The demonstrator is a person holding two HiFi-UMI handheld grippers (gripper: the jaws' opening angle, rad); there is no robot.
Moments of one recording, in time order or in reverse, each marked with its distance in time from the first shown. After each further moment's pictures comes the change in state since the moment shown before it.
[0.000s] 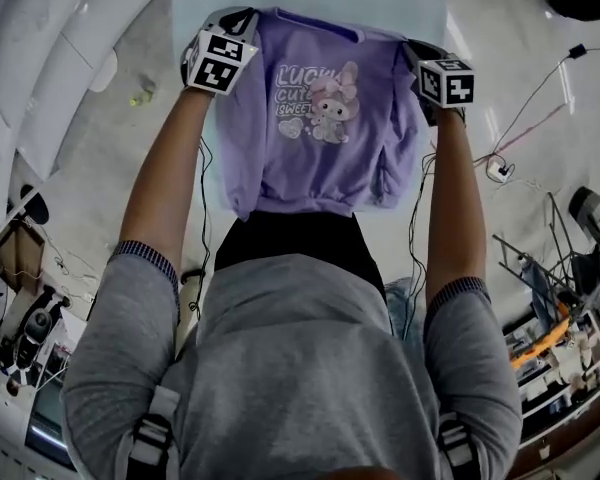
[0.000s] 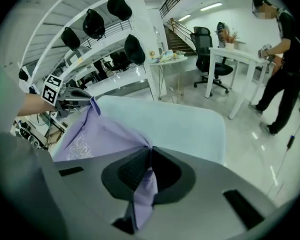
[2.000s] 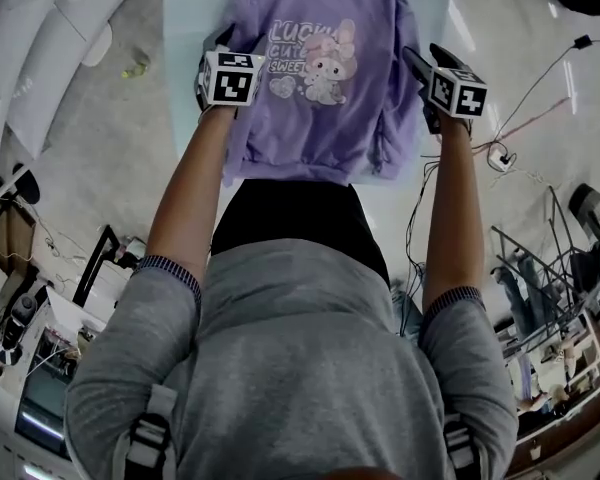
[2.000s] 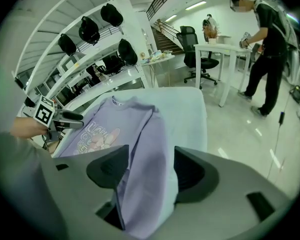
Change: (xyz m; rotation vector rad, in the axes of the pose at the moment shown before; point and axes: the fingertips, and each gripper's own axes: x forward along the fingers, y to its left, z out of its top) left arm -0.046 -0.088 -0.103 -0.300 0.158 0.175; right arm -0.047 0.009 -0.090 0.123 -0.013 -0.036
